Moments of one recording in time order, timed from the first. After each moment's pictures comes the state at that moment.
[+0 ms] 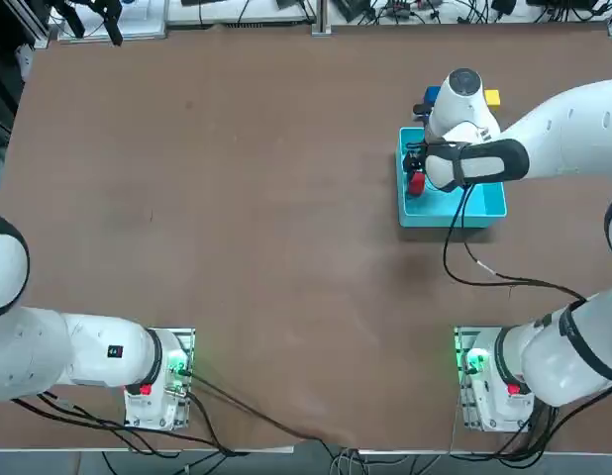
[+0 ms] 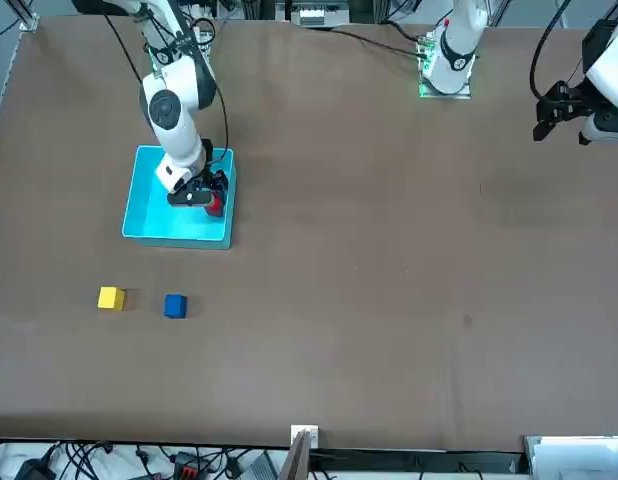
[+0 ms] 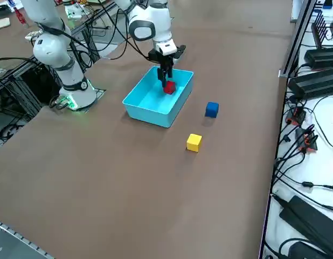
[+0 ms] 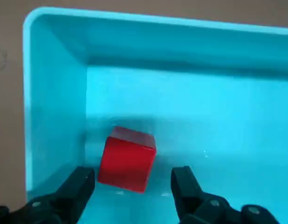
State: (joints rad) arm 0.45 0.13 -0.03 -2.44 -0.08 2.58 0.45
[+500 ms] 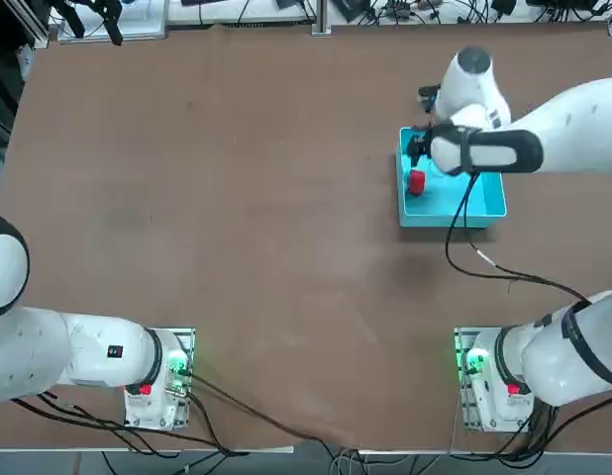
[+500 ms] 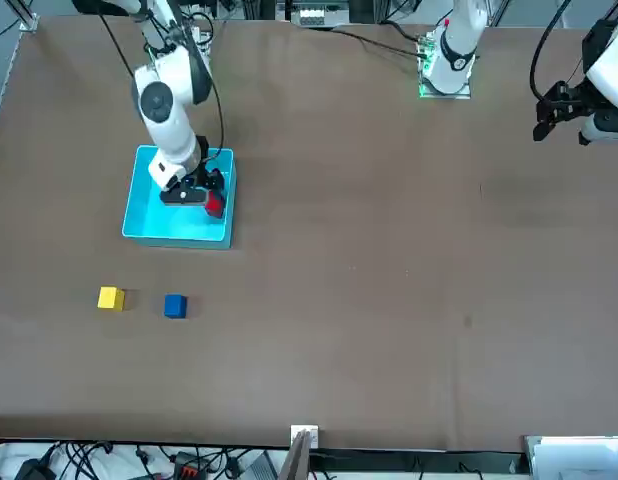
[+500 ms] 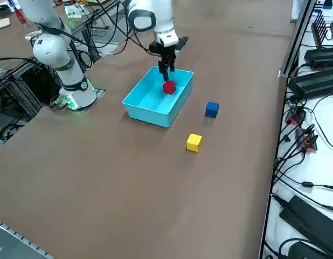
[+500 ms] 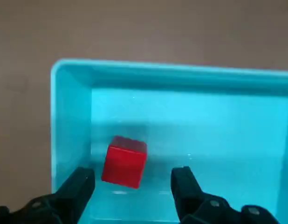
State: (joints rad) arm 0.43 0.04 -0.04 -2.36 -0.08 2.43 0.43
